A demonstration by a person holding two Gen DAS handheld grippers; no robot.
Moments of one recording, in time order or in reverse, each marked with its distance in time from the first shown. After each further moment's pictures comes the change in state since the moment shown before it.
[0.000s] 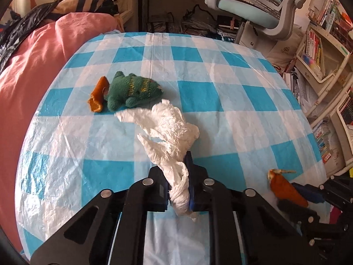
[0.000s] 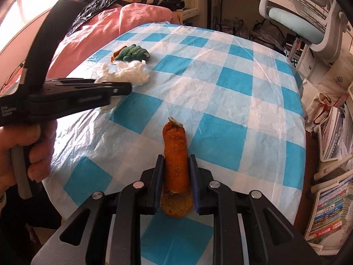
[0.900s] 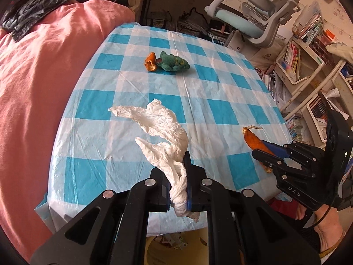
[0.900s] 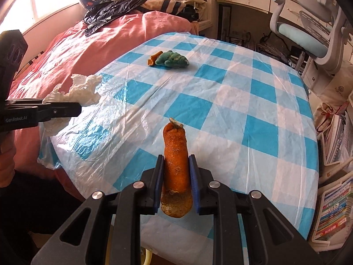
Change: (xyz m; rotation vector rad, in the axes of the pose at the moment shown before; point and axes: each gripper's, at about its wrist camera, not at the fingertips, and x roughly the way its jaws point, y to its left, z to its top) left arm -0.115 0.077 -0.082 -0.059 -0.006 -0.139; right arm -0.023 0.063 -0.019 -0.028 -0.086 0.004
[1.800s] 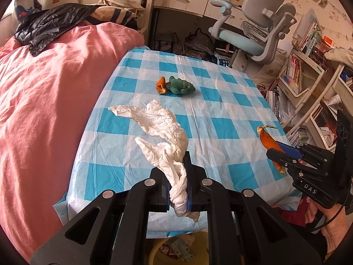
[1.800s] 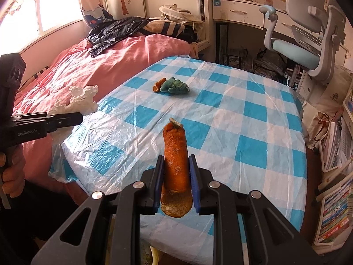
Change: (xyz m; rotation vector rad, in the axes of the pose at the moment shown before) left arm -0.037 -0.003 -0.008 0.014 -0.138 0.067; right arm -0.031 0.006 0.006 0.016 -0.125 0.014
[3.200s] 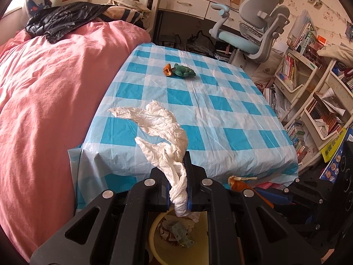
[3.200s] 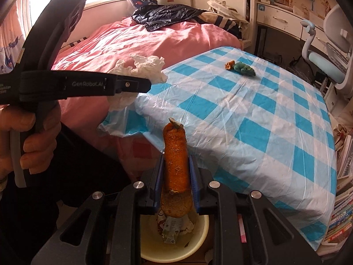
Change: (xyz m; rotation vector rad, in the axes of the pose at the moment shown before) left arm -0.056 0.009 -0.077 -0.022 -0.020 0.002; right arm -0.034 0.114 -0.076 -0.165 0.054 0.130
